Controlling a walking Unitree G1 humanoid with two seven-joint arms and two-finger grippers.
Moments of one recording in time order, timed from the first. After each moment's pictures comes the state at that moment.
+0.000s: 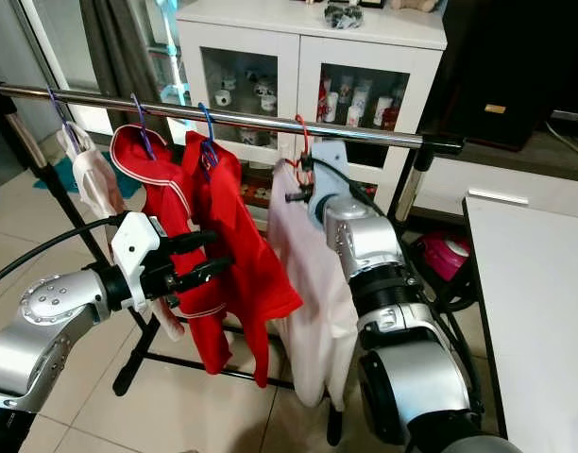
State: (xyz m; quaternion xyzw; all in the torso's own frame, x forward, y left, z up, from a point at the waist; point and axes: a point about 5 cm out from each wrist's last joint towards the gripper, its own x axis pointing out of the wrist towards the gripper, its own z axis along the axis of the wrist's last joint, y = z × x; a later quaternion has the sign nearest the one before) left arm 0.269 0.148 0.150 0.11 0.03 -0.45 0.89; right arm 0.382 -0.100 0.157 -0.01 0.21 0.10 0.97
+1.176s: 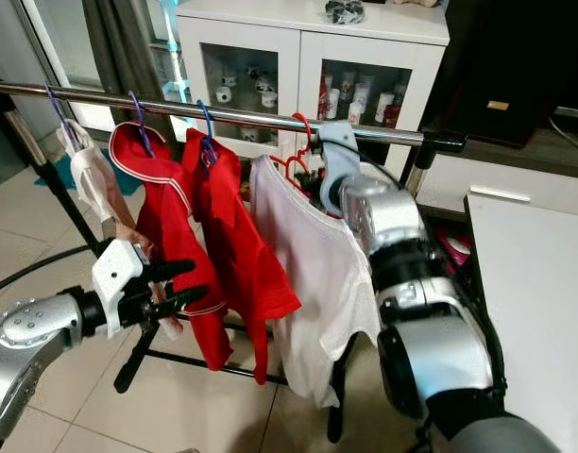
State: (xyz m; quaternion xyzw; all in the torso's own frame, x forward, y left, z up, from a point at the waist) left arm 0.251 0.177 0.127 0.13 0.10 -0.43 0.89; right arm 0.393 -0.117 0.188 -0.04 0.20 0.17 0.96
